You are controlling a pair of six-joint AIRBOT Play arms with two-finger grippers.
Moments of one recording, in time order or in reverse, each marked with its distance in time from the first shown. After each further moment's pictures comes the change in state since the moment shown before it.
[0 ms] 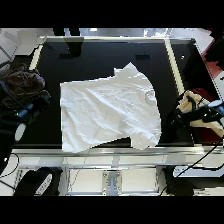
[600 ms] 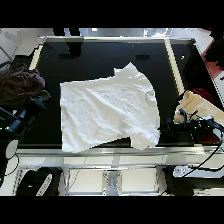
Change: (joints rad) left arm -0.005 0.192 -0.066 -0.071 0.030 -0.027; right arm -0.013 0.015 -0.242 0.120 -0.098 -0.050
